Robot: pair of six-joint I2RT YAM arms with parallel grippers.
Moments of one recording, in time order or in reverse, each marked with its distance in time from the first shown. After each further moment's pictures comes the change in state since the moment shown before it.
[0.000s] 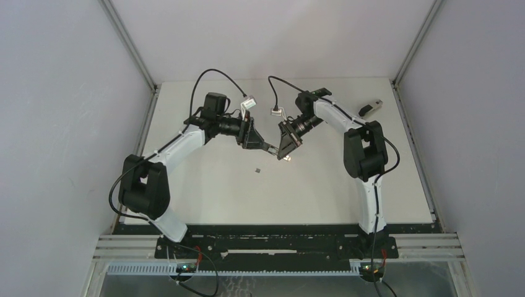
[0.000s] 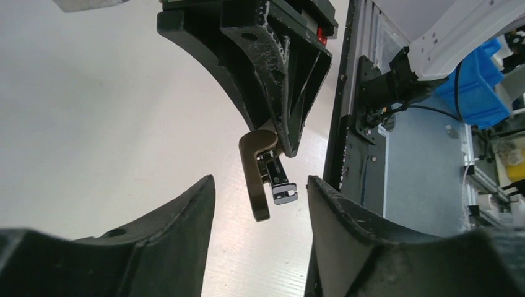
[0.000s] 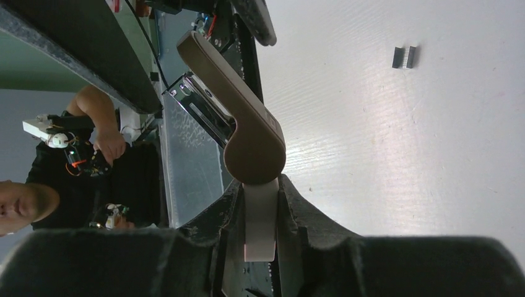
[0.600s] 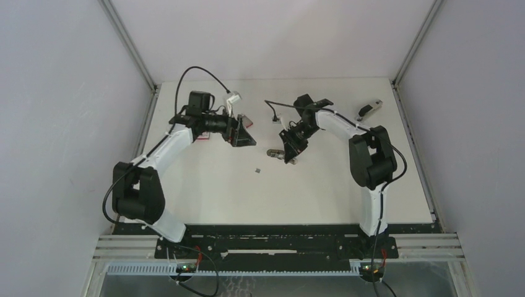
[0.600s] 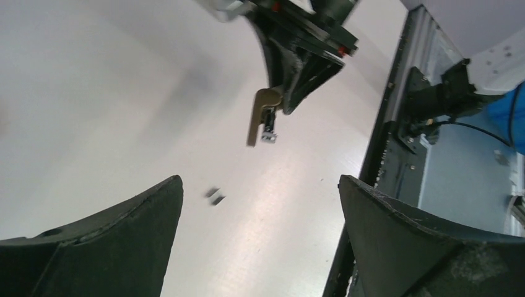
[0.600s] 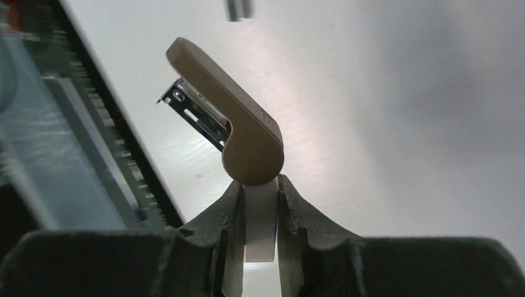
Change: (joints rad) left arm 0.095 -0.043 0.002 -0.091 -0.087 0.058; right arm 0.022 -0.107 -0.213 0.340 0.379 0.200
